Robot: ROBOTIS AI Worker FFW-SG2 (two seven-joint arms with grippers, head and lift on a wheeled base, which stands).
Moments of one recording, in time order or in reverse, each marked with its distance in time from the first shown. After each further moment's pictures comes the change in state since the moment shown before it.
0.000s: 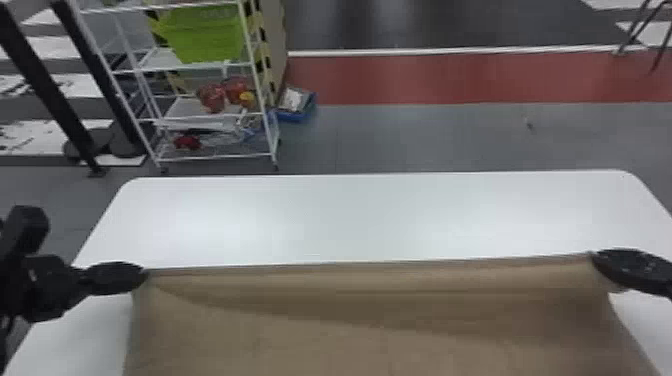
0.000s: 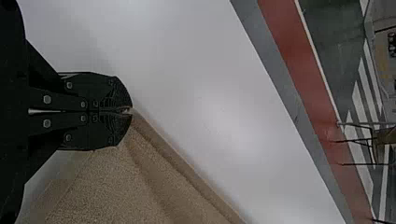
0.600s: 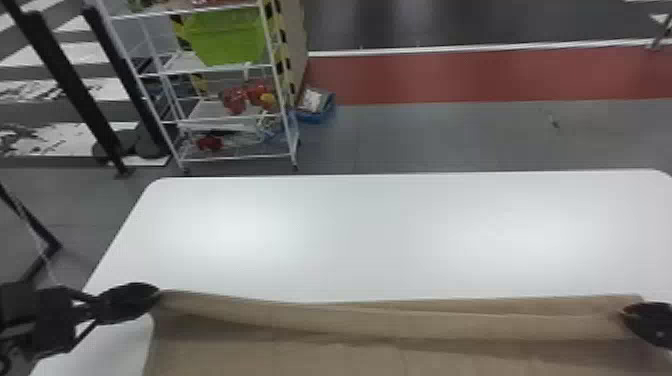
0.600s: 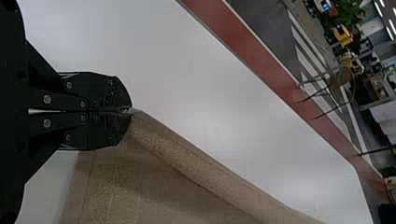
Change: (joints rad) left arm 0.152 -0.022 0.153 0.027 0.198 -0.683 -0.035; right arm 0.103 -0.074 0.008 0.109 0.069 -0.341 0.100
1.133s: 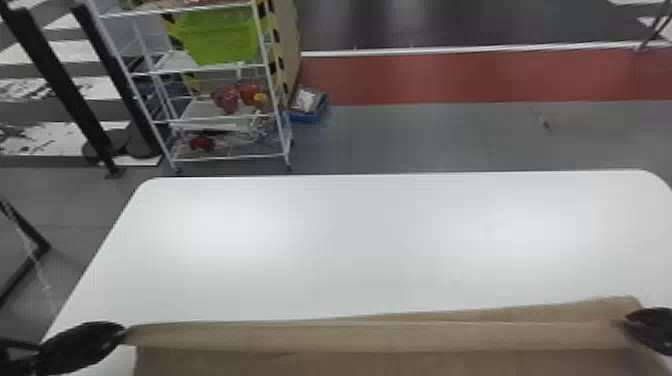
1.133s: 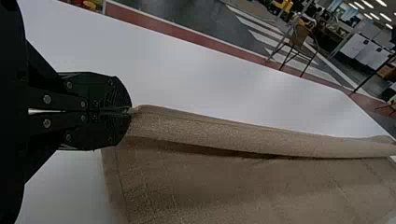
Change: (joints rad) left arm 0.116 -0.010 0.135 0.021 0.161 -0.552 -0.051; right arm 0.034 -0.023 -0.042 -0.030 -0.004 -0.120 0.075
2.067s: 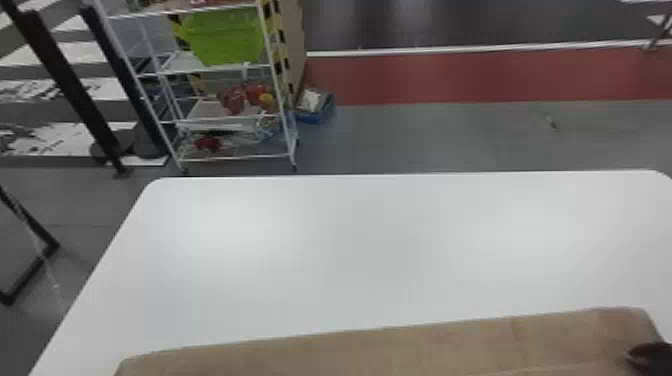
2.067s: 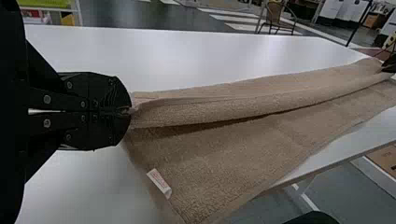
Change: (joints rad) left arm 0.135 -0.012 0.082 0.133 0.089 -0.521 0.000; right arm 0.049 -0.021 0.009 0.076 0.067 -0.266 0.000
